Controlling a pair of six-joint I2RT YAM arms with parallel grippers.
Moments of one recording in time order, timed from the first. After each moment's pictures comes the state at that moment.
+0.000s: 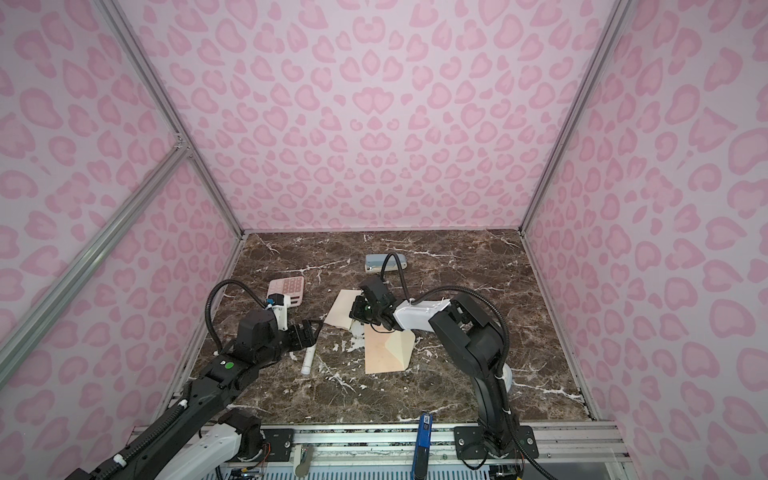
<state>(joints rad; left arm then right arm) -0.38 0.81 0.47 -0.27 0.12 -0.55 0.76 2.03 1.21 0.07 -0.19 0.98</state>
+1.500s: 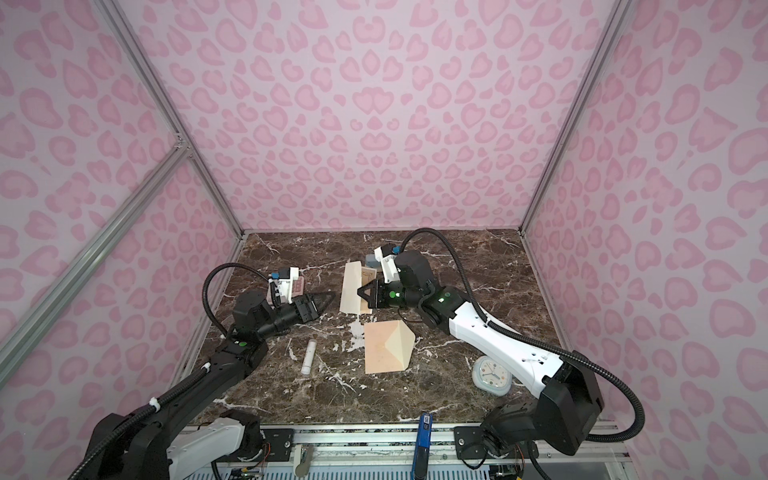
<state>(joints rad) -0.27 1.12 0.50 0.45 0.67 -0.79 0.71 1.39 1.16 -0.26 -0.40 0.69</state>
